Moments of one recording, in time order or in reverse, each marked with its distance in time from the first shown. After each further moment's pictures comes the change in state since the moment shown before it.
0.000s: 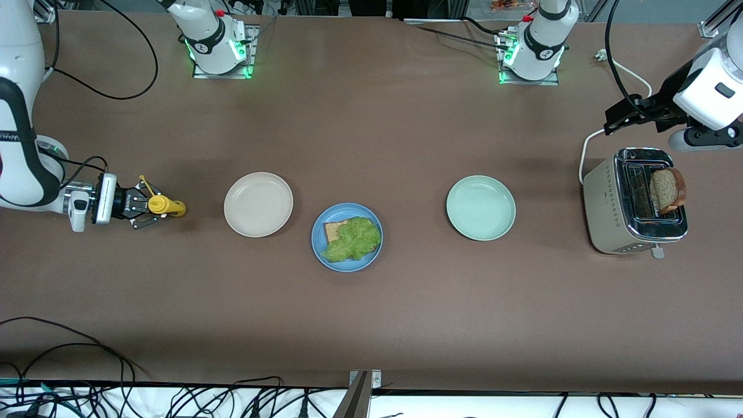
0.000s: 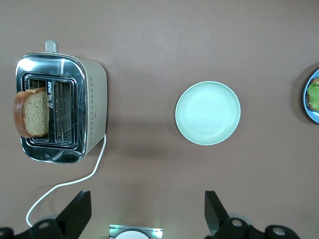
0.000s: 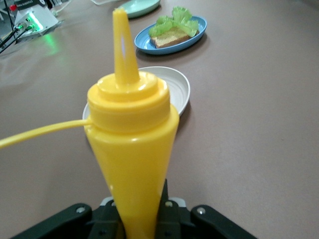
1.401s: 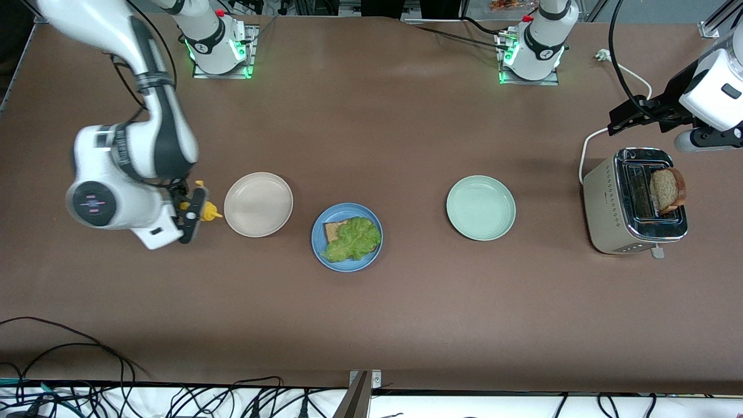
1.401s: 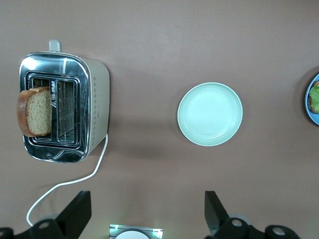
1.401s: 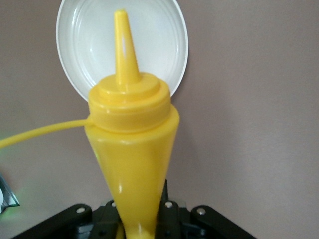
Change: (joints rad) left arm 0.005 0.000 0.008 0.000 0.000 0.000 0.000; right arm 0.637 -0.134 -0.124 0.229 -0.906 -0.048 1.096
